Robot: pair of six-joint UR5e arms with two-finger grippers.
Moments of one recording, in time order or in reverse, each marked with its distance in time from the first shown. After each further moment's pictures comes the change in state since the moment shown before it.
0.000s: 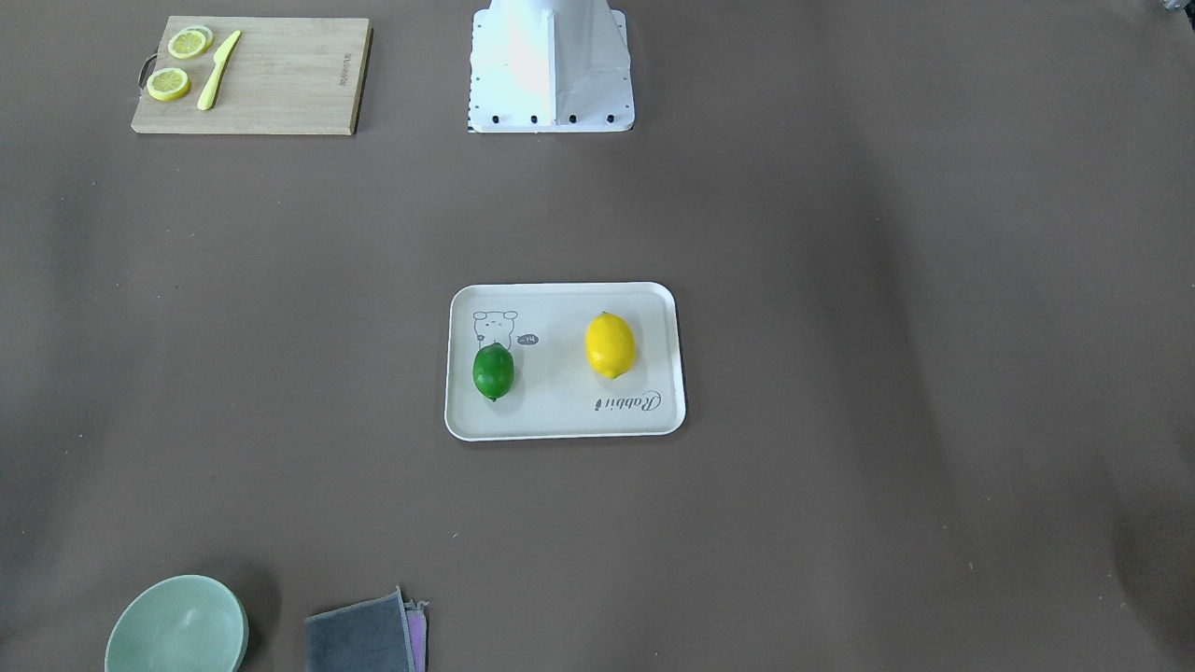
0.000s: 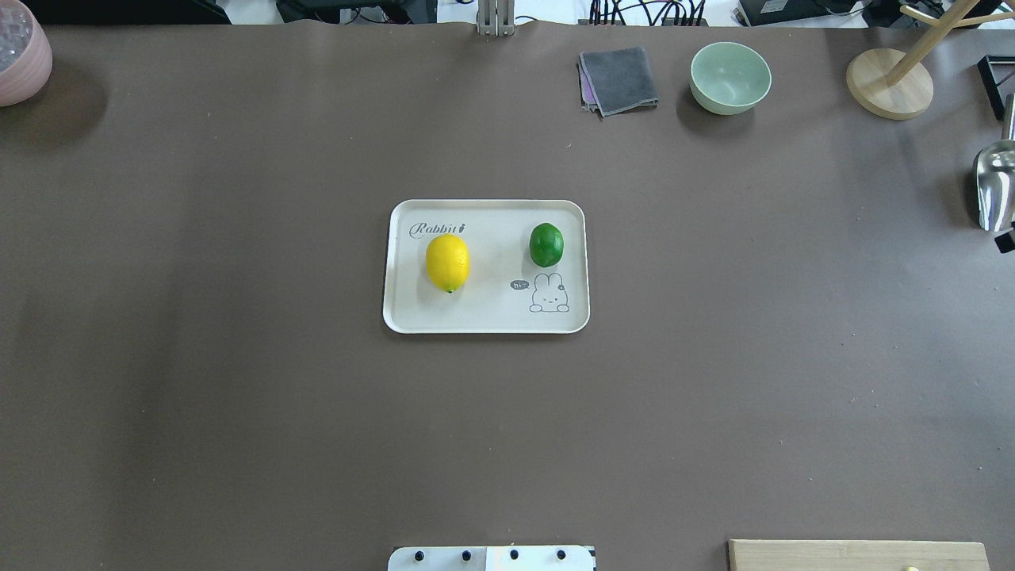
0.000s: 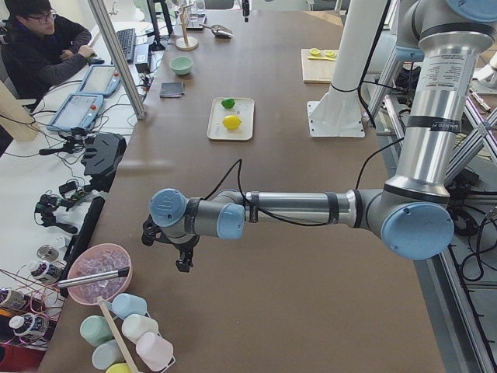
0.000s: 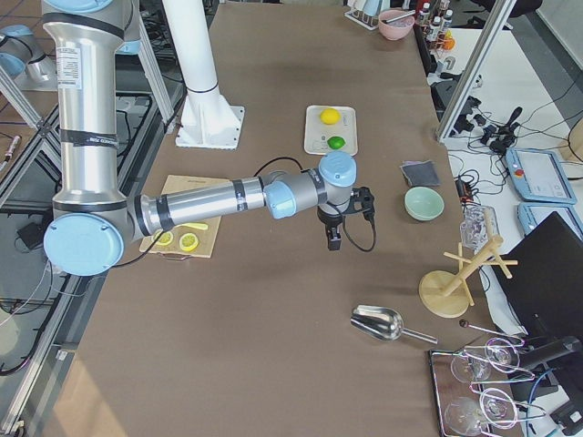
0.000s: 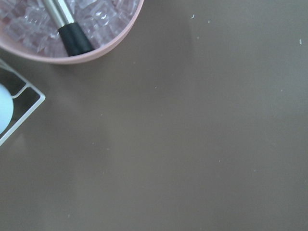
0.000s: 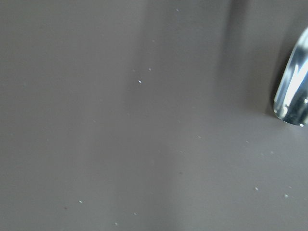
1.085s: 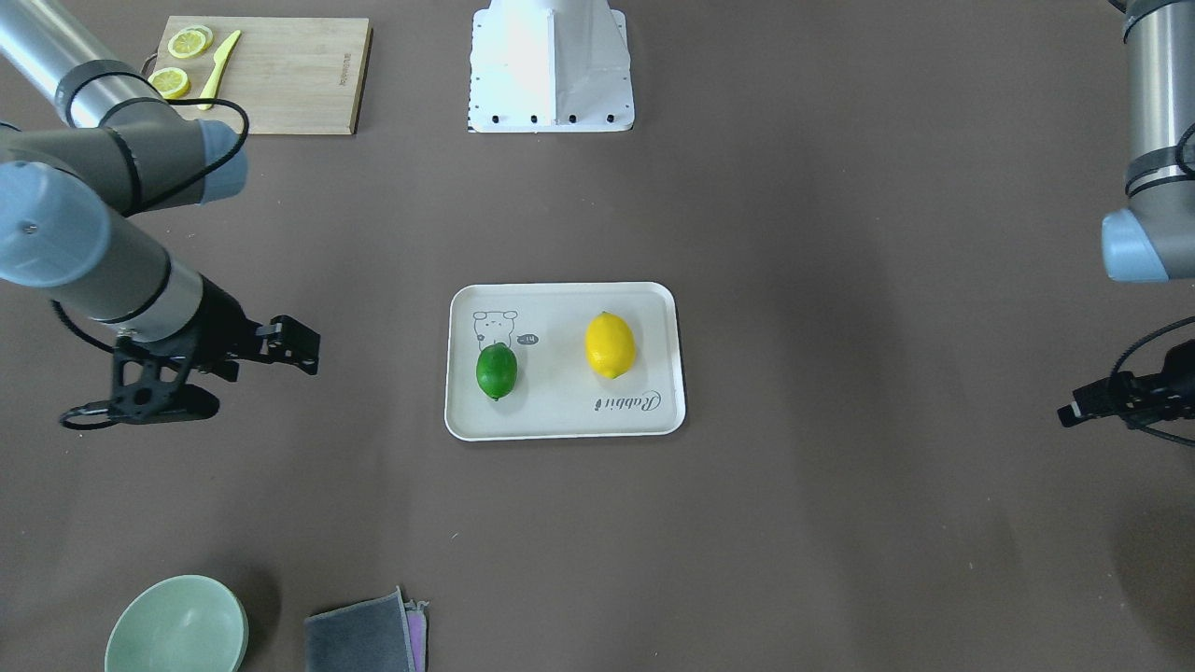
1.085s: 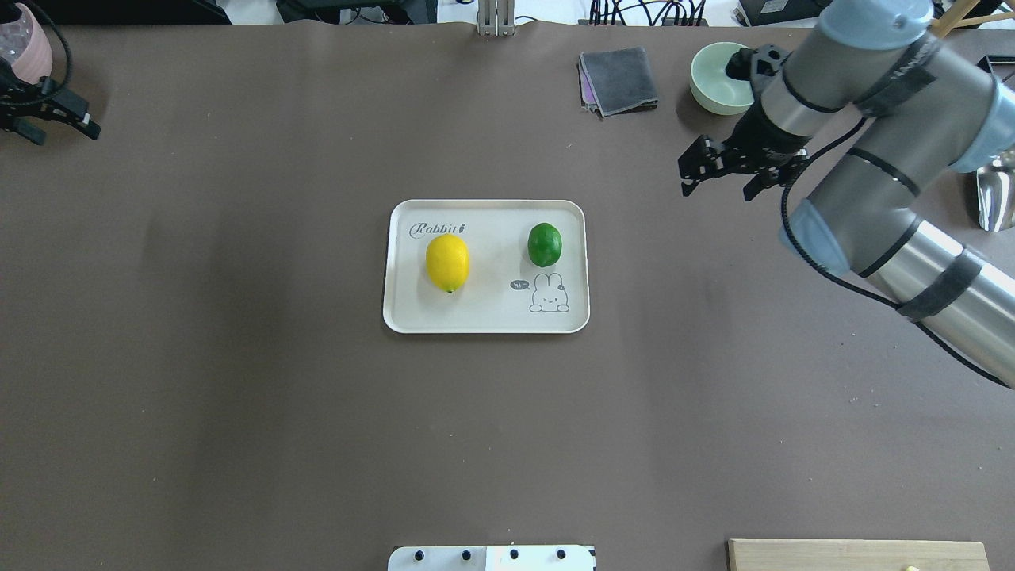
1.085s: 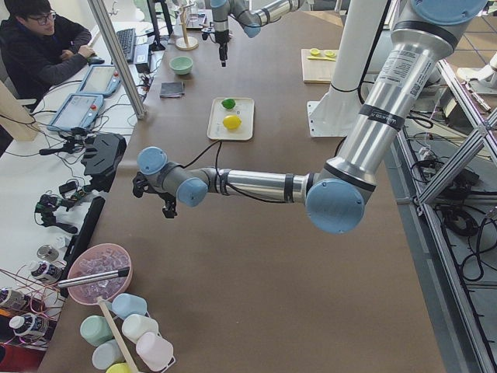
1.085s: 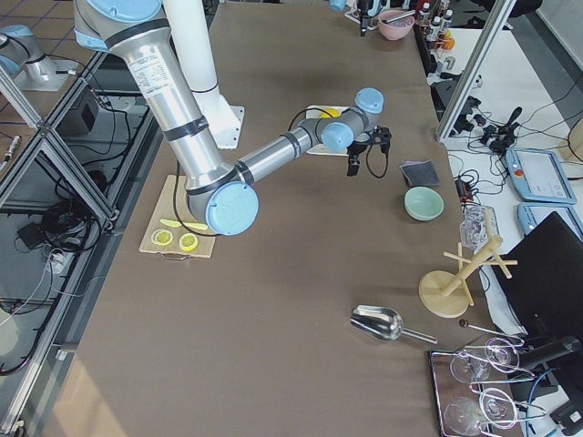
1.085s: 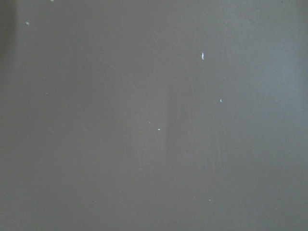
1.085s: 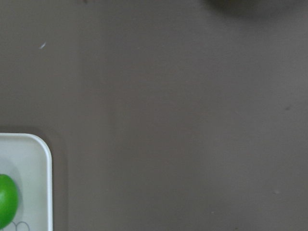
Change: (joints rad) left arm 0.214 -0.262 0.227 -0.307 -0.010 -0.443; right arm -0.371 0.538 -0.219 0.032 -0.069 0.667
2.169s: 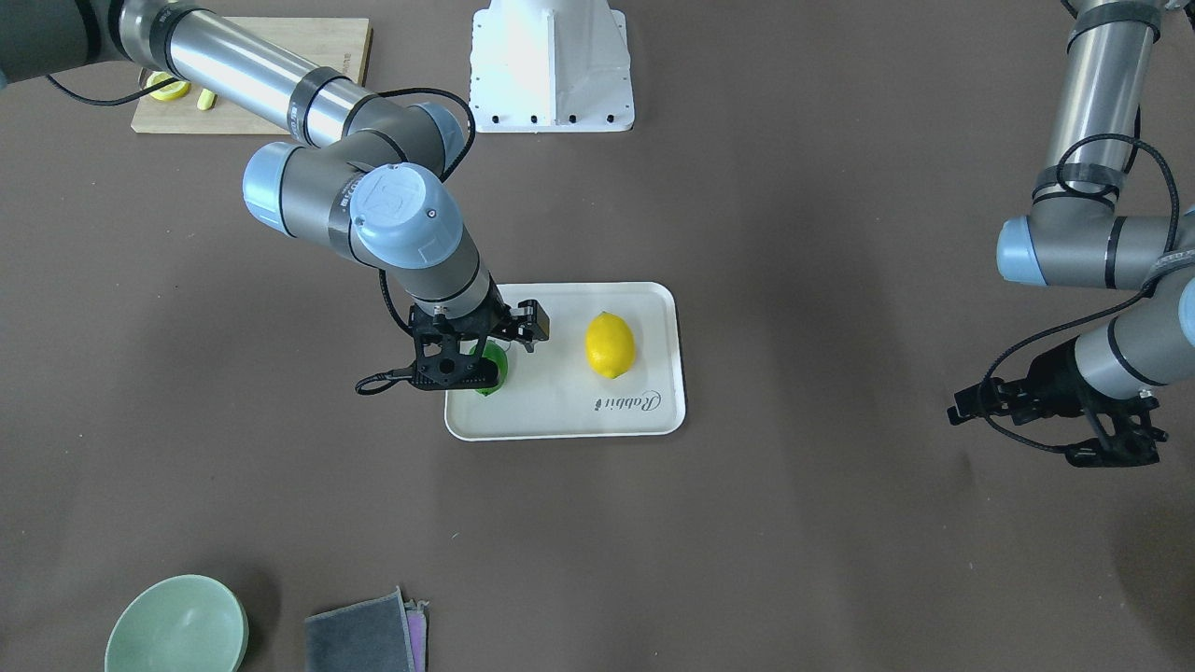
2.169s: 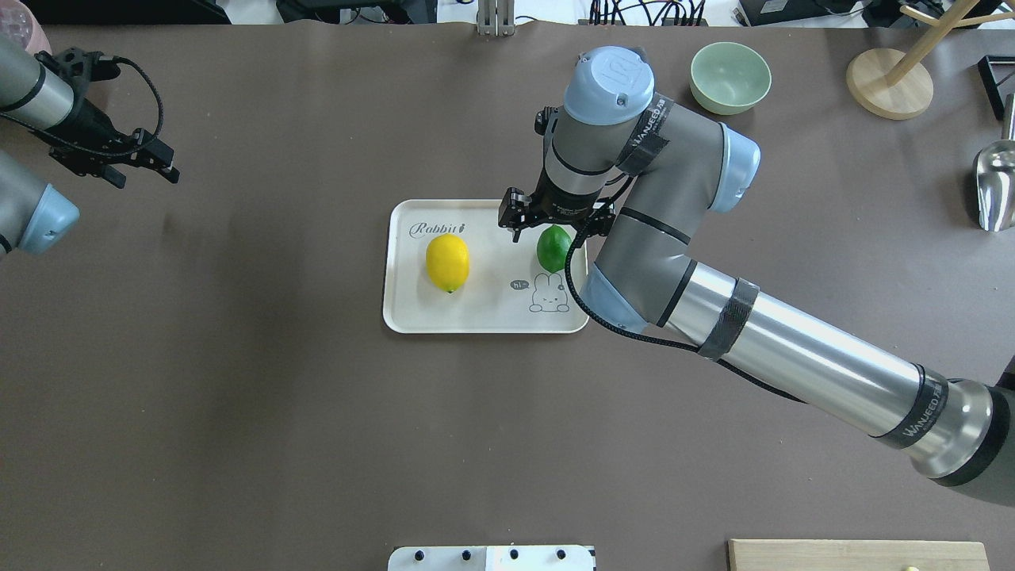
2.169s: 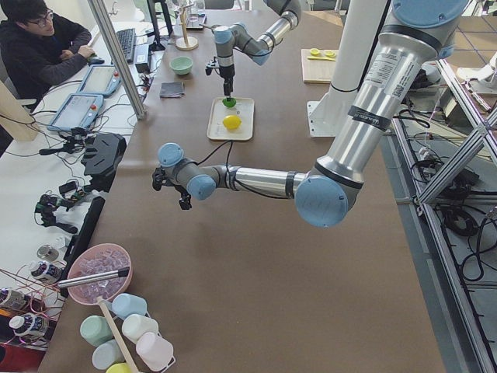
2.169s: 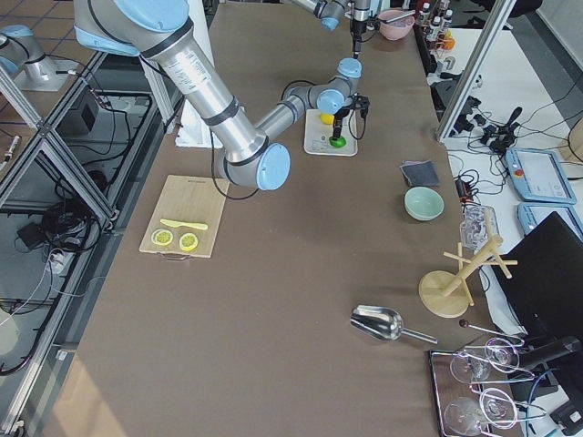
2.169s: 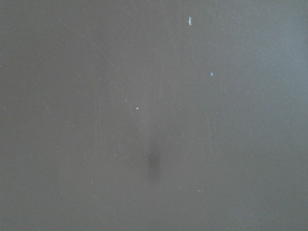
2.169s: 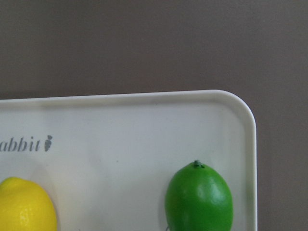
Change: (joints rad) left arm 0.206 -0.024 0.016 -0.146 0.090 -0.274; right arm -0.312 0.367 -0.241 0.010 -0.191 0.332
